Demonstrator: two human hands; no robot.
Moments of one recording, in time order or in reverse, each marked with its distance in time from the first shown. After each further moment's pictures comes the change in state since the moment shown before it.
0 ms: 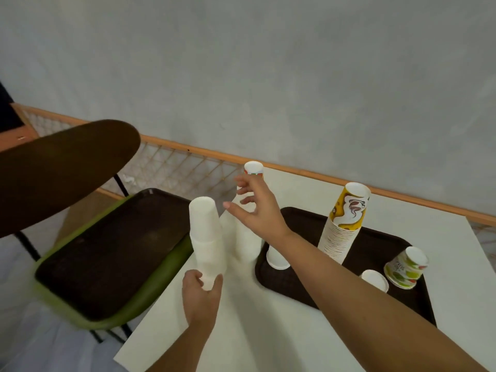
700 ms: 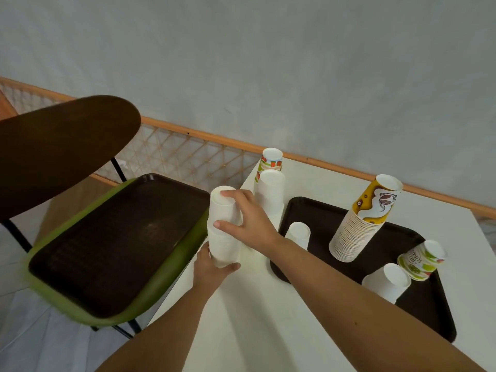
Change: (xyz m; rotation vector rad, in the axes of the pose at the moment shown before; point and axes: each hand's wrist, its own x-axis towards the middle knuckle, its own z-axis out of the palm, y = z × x) left_hand 0.085 -0.029 0.004 -0.005 -0.410 -0.010; right_hand -0.005 0.018 0.075 -0.231 -0.261 0.199
